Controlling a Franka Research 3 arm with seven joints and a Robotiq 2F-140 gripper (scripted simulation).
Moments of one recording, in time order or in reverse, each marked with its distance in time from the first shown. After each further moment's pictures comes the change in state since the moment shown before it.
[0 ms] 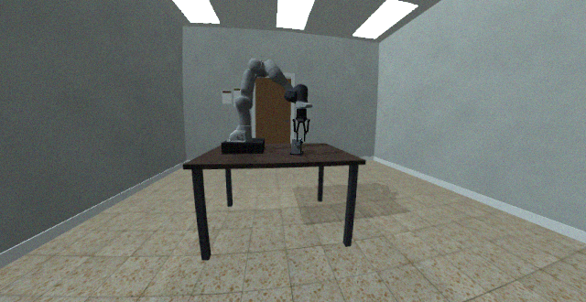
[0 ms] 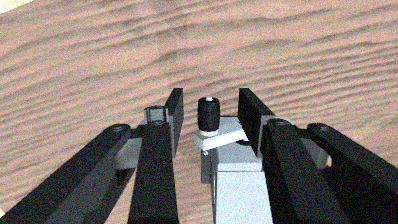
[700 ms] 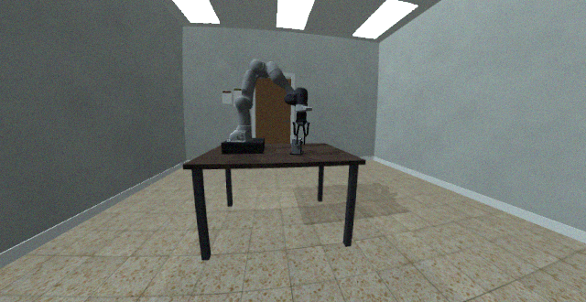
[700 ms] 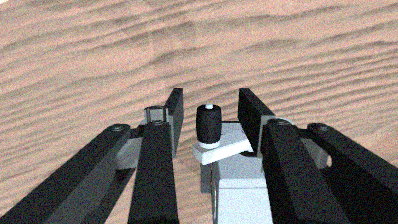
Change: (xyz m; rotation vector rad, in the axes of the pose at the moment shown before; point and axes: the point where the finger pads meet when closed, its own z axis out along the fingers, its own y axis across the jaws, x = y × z) arm 0.000 0.001 0.024 -0.003 0.000 0.002
